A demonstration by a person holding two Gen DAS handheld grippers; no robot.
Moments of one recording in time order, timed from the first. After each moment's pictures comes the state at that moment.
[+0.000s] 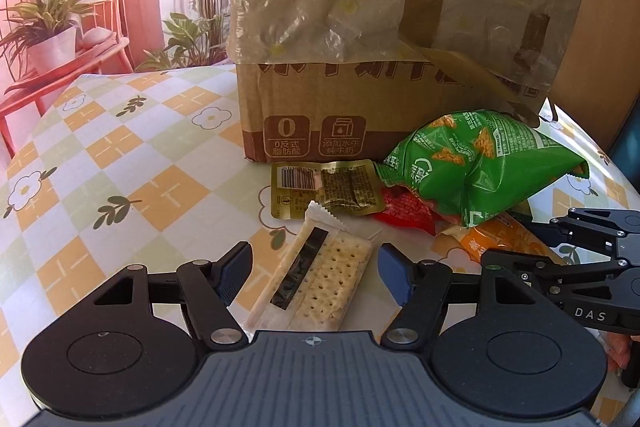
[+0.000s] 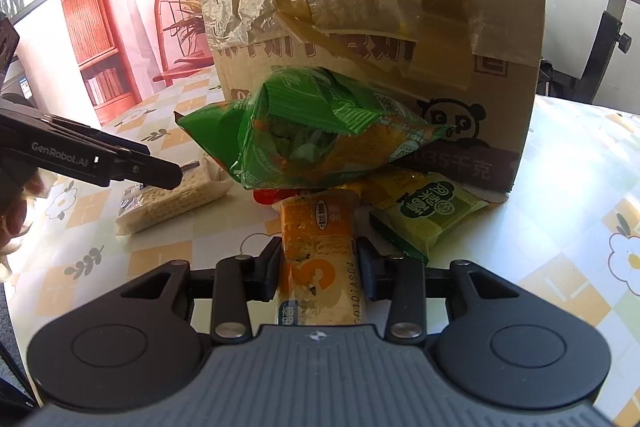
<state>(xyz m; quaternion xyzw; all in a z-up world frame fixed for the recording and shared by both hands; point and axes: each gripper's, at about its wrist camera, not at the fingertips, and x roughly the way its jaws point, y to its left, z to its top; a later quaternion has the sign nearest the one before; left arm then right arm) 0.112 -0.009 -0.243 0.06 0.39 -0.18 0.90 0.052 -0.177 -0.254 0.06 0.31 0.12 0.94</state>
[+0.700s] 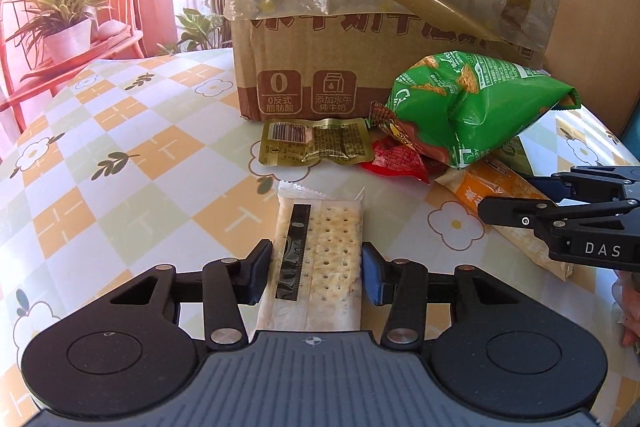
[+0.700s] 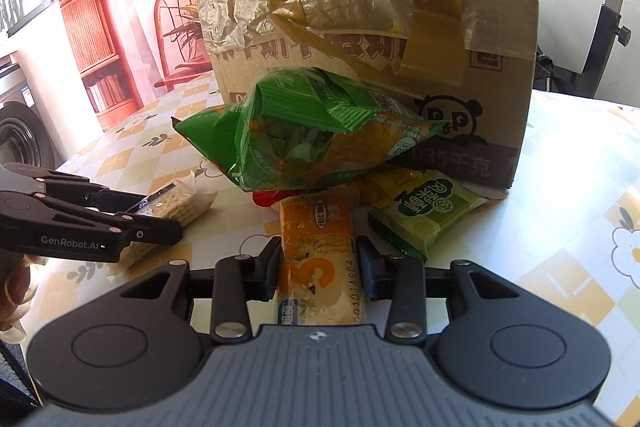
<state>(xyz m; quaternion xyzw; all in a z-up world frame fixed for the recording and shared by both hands) 0.069 -0.018 -0.268 0.06 0.37 -0.15 0.91 0.051 -0.179 -0.254 0.07 0.31 0.12 0.94</state>
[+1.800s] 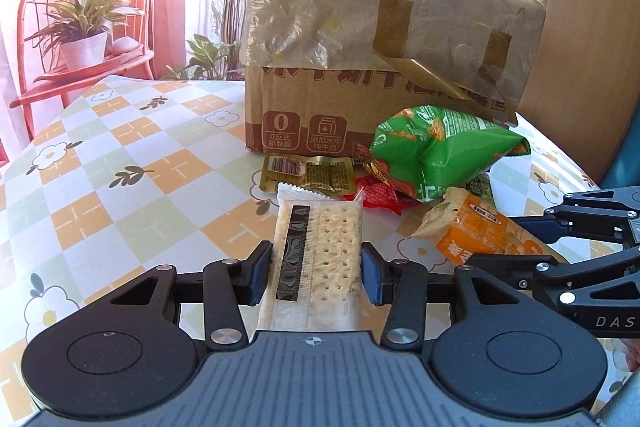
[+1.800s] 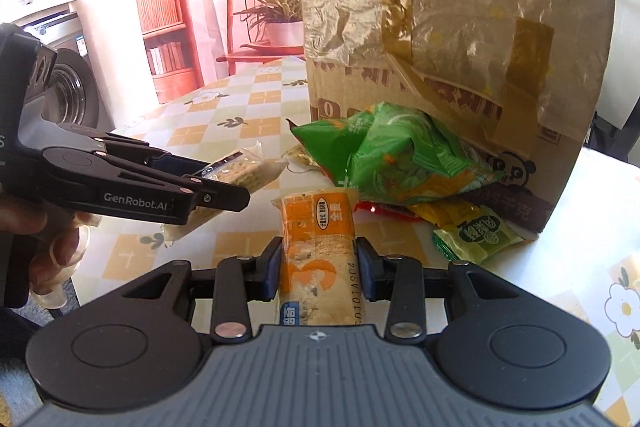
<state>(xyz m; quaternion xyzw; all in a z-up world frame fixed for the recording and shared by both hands) 0.043 -0.001 -0.241 0.01 0.33 -0.15 0.93 0.021 -0.137 -0.210 -0.02 0.30 0.20 0.93</state>
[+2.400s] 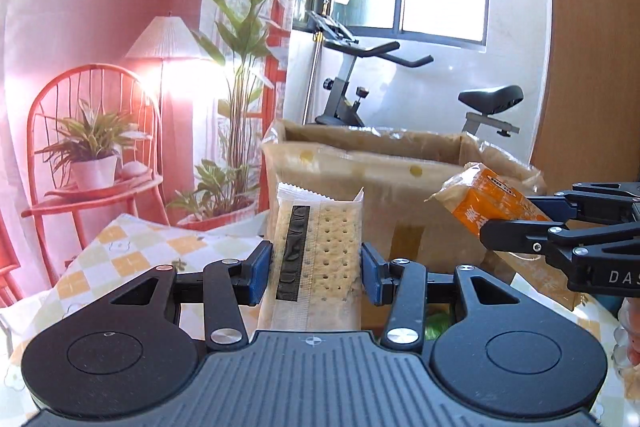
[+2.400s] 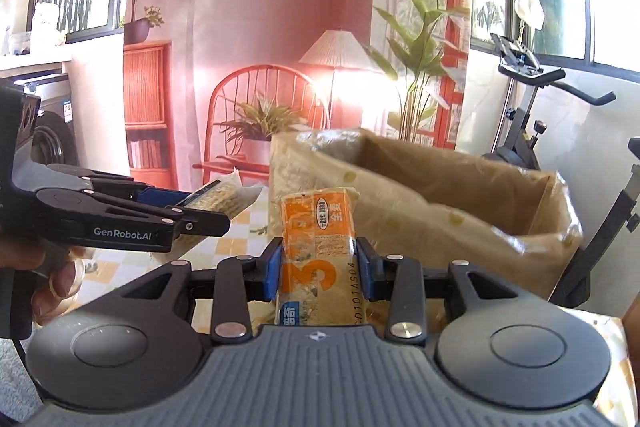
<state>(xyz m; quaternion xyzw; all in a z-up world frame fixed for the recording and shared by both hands) 0.092 0.003 -0.124 0.01 0.18 -0.15 0.97 0.071 -0.153 -0.080 -0.03 0.15 0.15 0.98</state>
